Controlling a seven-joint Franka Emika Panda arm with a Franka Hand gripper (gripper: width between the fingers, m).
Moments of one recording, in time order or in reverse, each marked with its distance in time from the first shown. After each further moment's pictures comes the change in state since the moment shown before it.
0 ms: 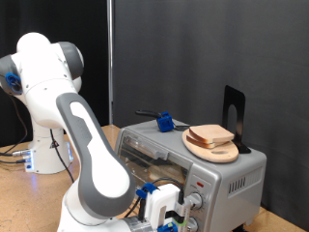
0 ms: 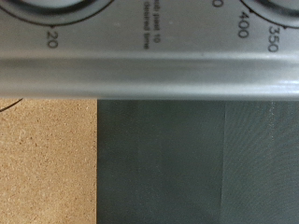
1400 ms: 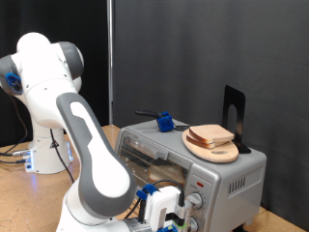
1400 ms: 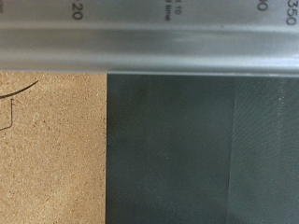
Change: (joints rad) arm 0.000 0.000 0.002 0.001 0.004 0.040 -0.012
